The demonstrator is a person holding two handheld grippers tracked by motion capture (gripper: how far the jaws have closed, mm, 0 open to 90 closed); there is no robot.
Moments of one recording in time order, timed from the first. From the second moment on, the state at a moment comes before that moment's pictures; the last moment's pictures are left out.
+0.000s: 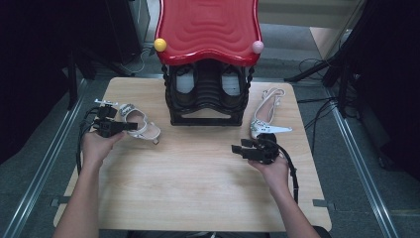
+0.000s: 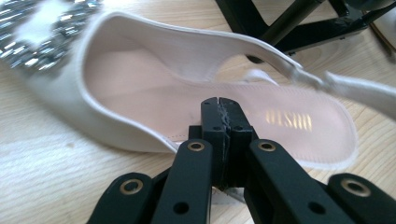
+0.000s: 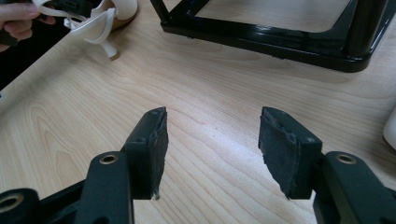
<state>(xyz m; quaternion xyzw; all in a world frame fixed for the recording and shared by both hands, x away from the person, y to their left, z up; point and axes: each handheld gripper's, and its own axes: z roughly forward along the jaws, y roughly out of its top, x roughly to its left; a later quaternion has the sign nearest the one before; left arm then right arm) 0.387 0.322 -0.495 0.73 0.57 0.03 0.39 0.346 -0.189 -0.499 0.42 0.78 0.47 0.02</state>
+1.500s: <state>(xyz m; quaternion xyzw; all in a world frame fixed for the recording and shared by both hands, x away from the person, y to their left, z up) 0.366 0.341 -0.481 0.70 0.60 0.10 0.37 0.359 -0.163 -0.506 0.41 0.80 0.45 0.00</state>
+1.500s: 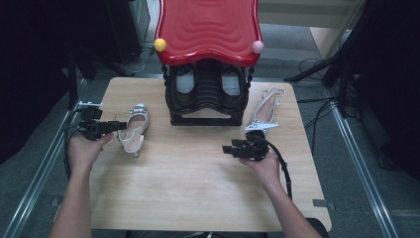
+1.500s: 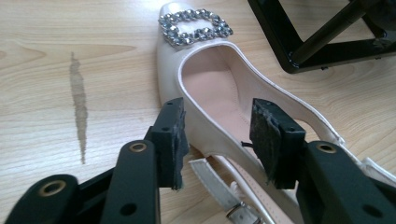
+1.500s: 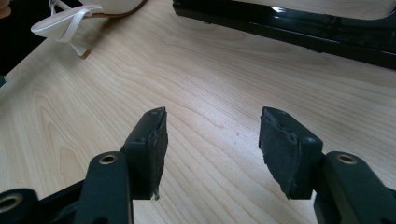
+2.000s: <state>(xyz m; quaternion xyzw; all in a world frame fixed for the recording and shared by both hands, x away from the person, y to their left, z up) 0.376 0.336 -0.502 0.70 0.62 0.09 0.35 0.358 -0.163 -0.507 0.40 0.80 0.44 0.00</state>
